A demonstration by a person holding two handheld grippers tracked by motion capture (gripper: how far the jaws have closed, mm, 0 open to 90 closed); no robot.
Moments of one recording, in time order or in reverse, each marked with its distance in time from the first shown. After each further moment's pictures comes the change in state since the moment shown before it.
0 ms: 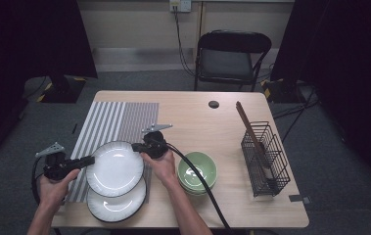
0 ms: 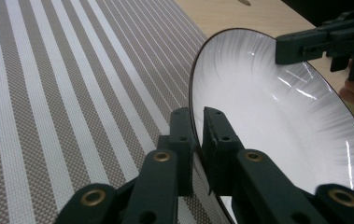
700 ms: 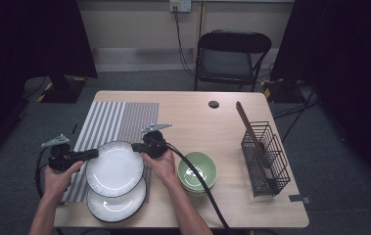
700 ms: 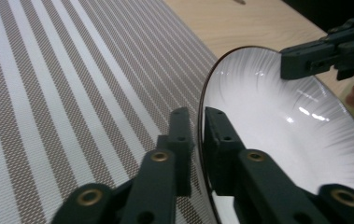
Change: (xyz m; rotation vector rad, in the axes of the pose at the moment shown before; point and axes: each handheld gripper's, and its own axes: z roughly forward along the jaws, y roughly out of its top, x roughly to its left) left arm 0.008 0.016 0.014 0.029 -0.041 0.031; right arm 0.001 0.002 0.000 0.014 0.000 -0.012
